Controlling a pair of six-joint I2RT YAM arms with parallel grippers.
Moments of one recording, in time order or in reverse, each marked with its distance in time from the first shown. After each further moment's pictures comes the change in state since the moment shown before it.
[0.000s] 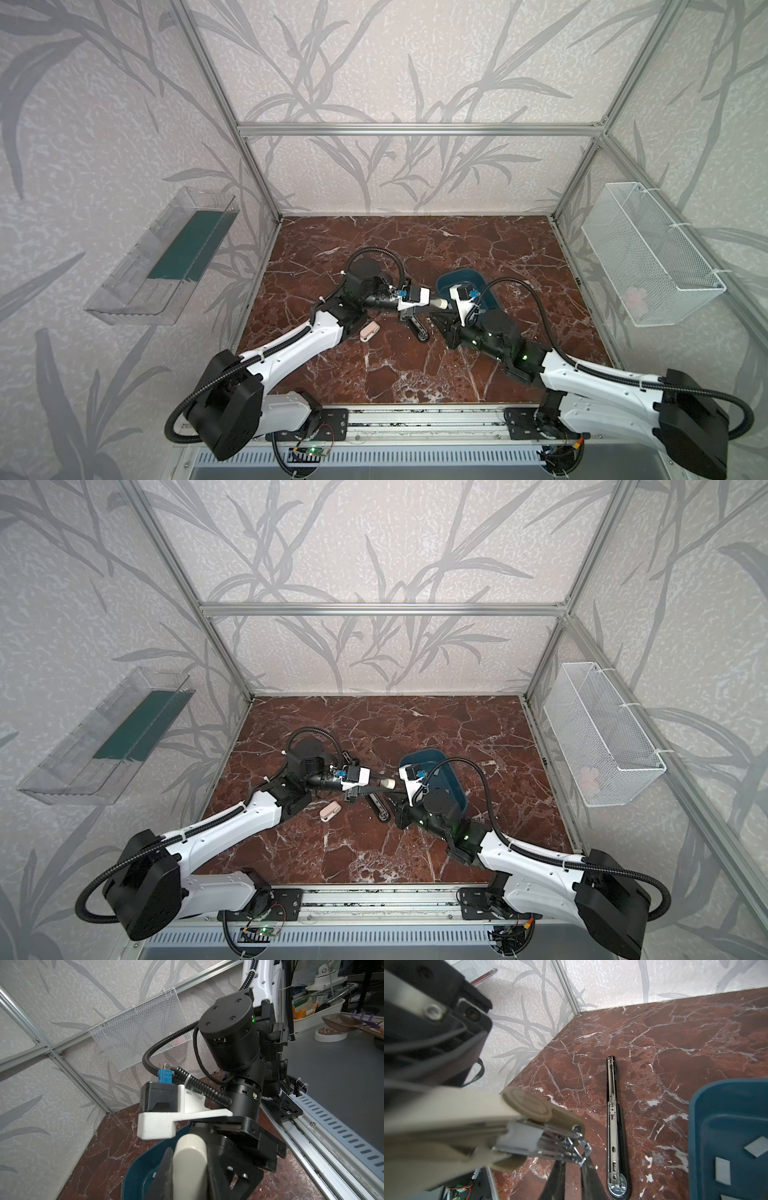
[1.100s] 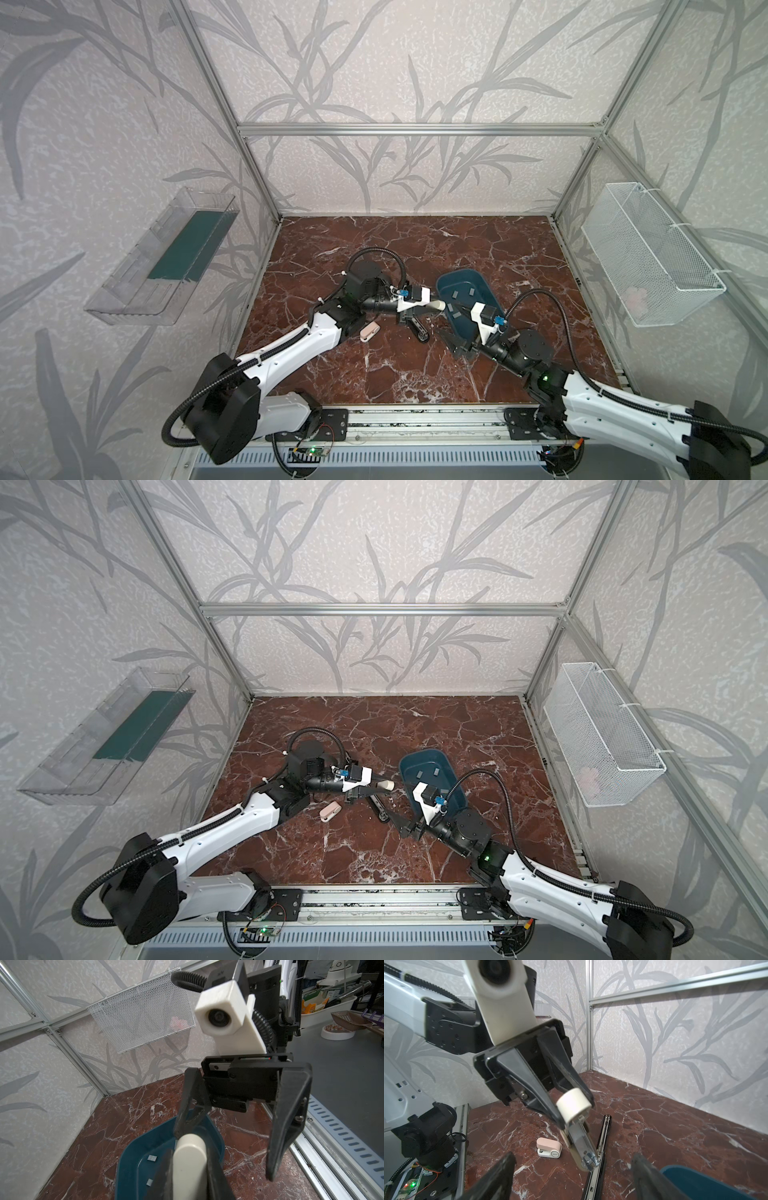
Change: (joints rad) left arm 0.001 -0.021 0.019 -0.185 -0.056 0.065; right arm 0.001 -0.277 -0.207 0.248 -0.055 -0.453
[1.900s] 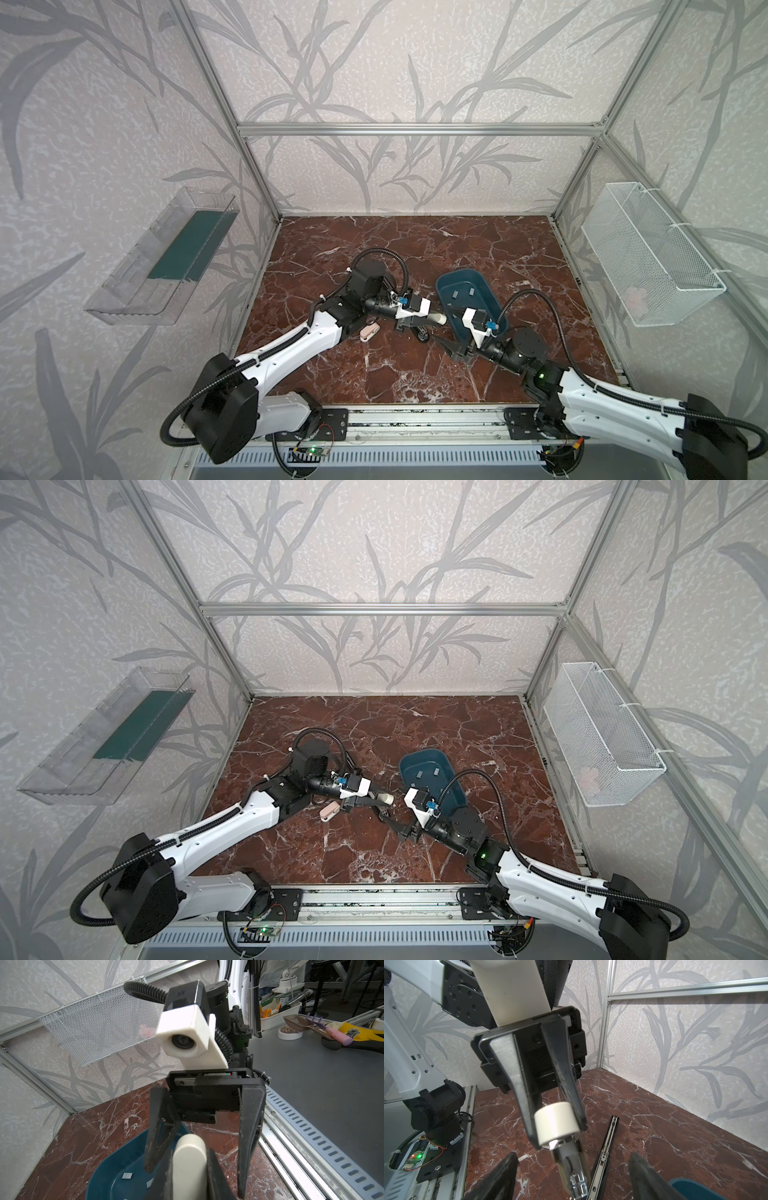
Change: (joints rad) left arm -0.015 0.001 0.025 -0.095 0.165 0.084; right arm 0.004 0.074 0.012 0.005 -0.065 -0.060
